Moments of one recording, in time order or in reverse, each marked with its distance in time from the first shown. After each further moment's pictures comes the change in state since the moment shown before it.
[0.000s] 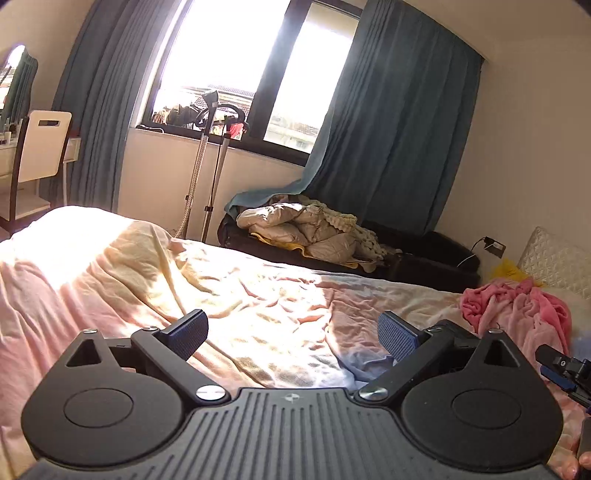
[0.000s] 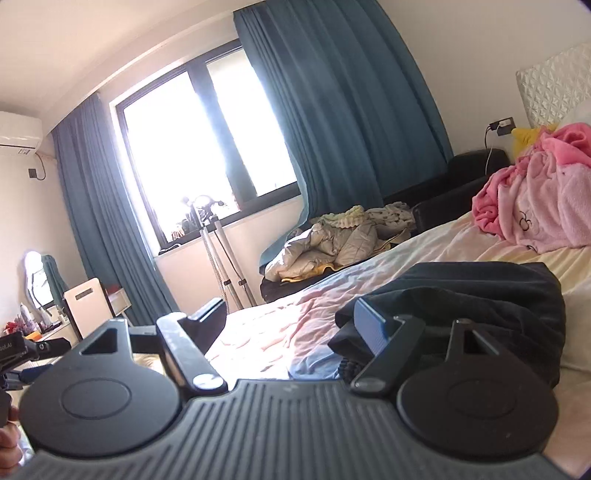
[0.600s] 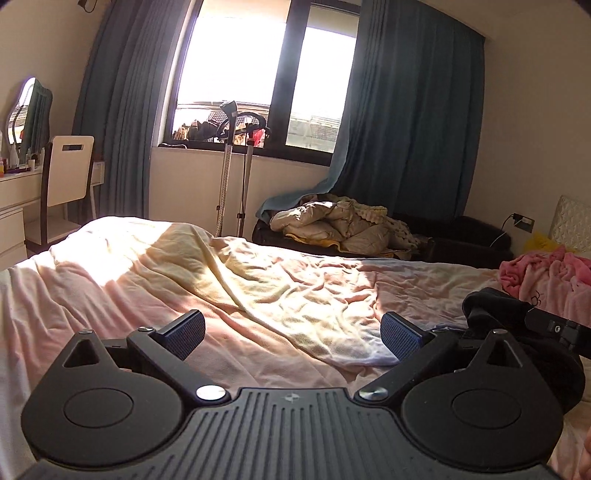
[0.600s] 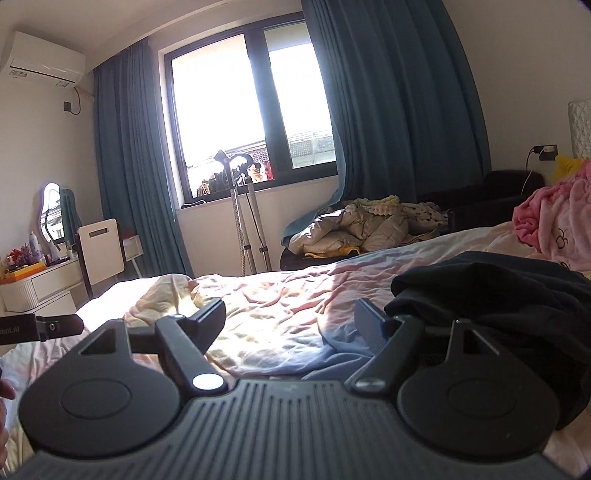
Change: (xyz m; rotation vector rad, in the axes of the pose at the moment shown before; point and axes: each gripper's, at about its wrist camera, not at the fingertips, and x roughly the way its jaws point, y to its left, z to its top) left arm 0.004 -0.001 0.005 0.073 -0.044 0.077; right arm 0.022 0.048 -0.043 -0.142 0.038 0.007
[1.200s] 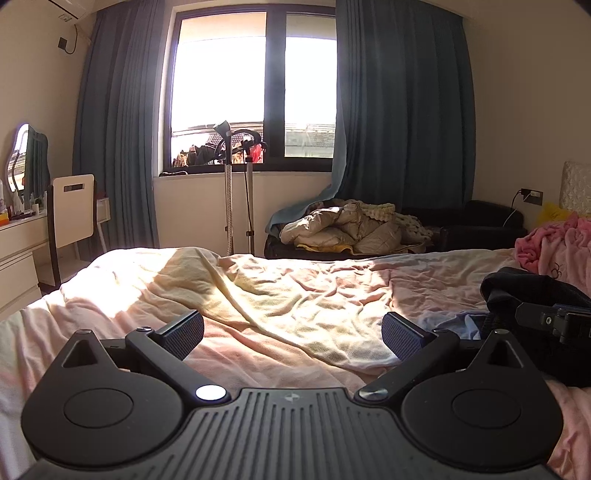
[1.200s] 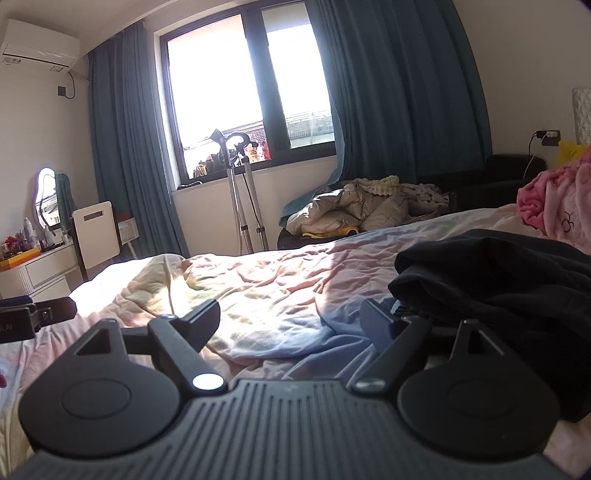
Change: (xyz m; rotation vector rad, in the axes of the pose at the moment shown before) left arm 0.006 -0.020 -0.005 0.113 -0.015 0.038; right arm 0.030 -0.001 -0.020 -0.004 0.064 0.017
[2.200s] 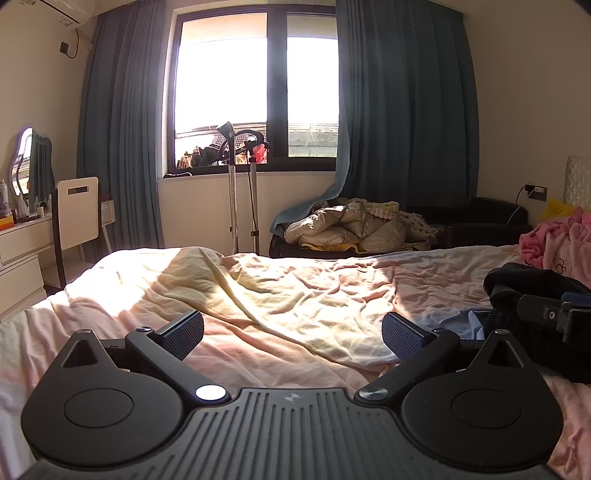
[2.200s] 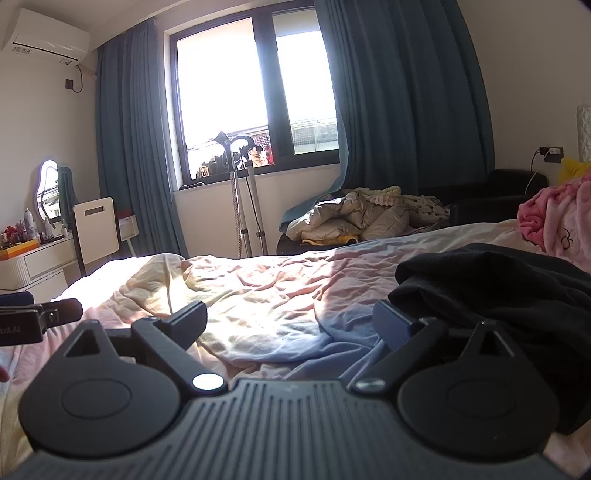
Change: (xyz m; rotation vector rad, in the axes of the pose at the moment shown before) left arm -0.004 -0.008 -0.001 0.024 -0.003 0.044; right arm 0.001 0.006 0.000 -0.059 -0.026 -0.015
